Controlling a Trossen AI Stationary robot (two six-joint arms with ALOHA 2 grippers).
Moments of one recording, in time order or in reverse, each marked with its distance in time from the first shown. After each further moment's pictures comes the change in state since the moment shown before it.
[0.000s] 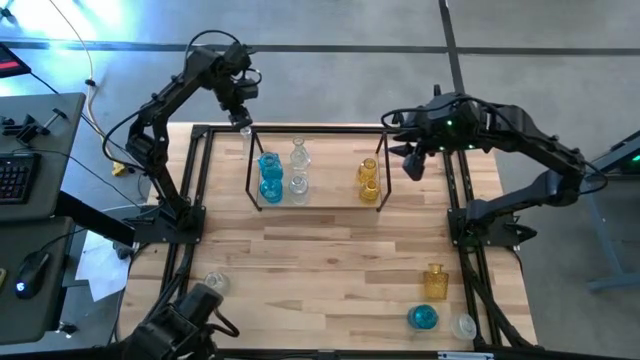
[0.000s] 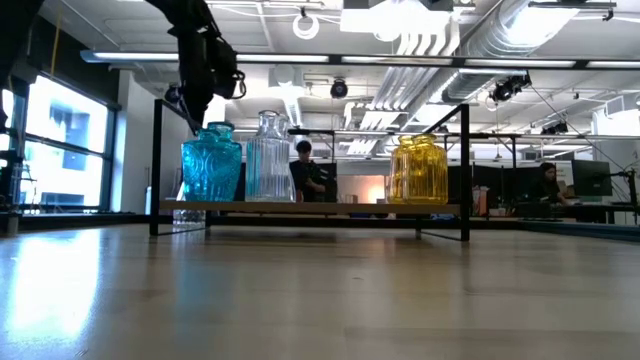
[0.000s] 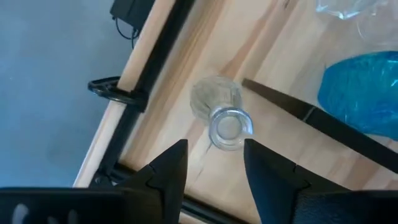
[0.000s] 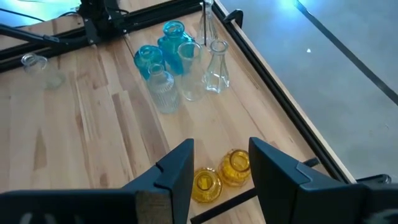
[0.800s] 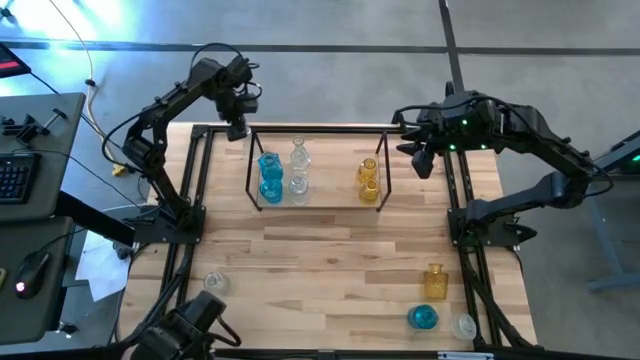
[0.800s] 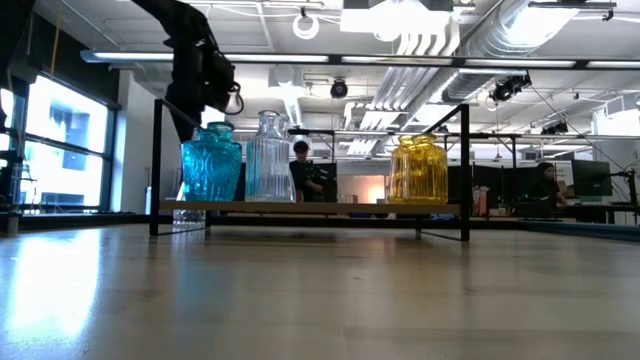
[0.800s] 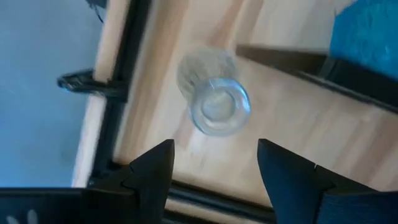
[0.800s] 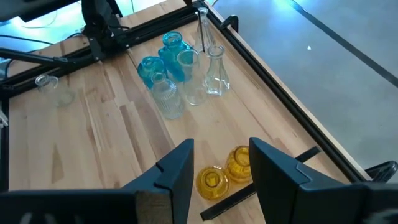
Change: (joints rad) left arm -0.011 -0.038 -0.168 0.053 -0.031 0.146; right arm -0.002 -0.052 0.000 -0.016 0.001 0.087
